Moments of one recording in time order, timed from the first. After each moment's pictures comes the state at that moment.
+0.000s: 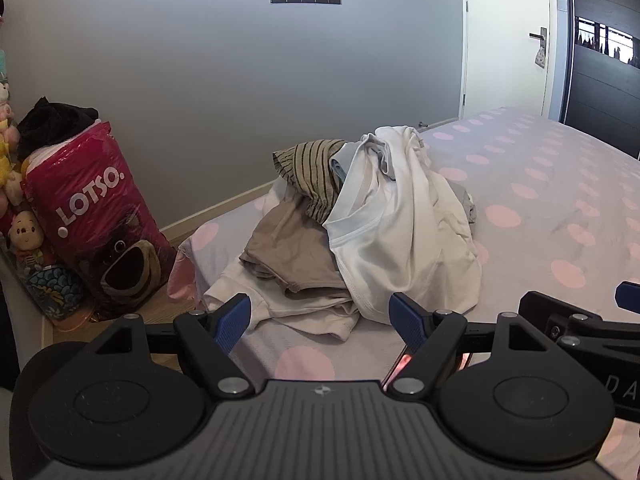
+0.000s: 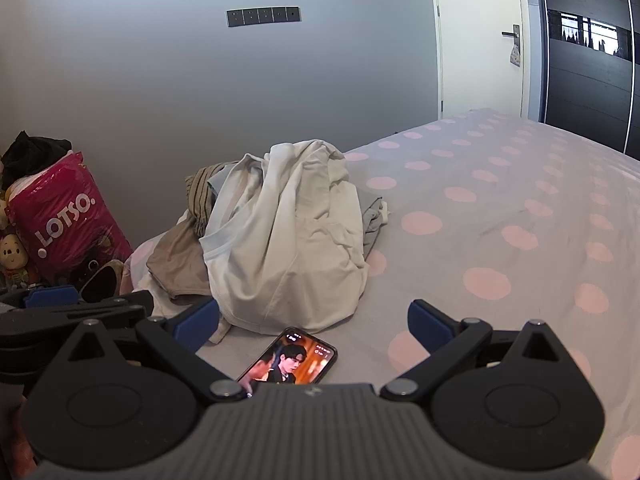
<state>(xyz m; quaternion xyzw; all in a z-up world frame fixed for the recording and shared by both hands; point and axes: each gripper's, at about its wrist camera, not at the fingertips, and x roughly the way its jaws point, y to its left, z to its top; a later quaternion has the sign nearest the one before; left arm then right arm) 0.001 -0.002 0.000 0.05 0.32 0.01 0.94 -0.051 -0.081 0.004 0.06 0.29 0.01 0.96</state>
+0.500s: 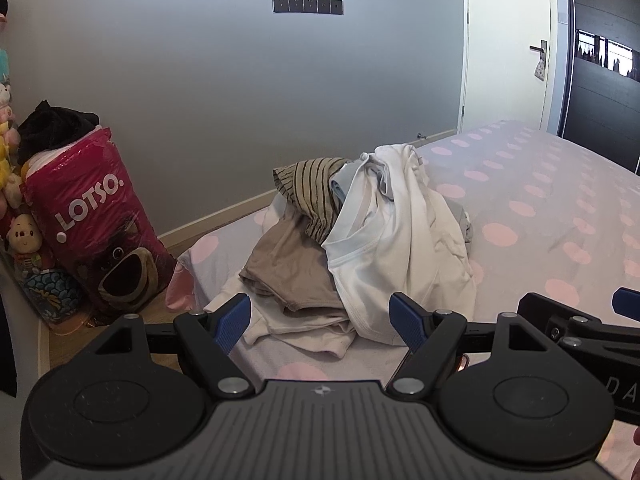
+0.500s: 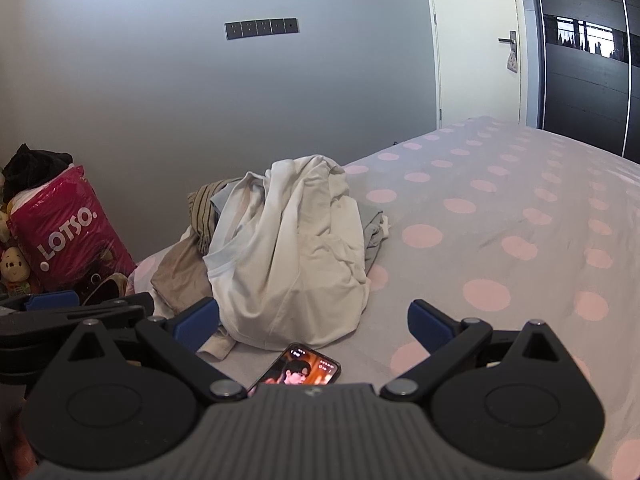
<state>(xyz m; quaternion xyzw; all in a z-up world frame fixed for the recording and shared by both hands) 0.007 -0.001 0.020 0.03 0.31 0.00 0.95 -0.050 -0.064 0.027 0.06 0.27 0.01 0.96</state>
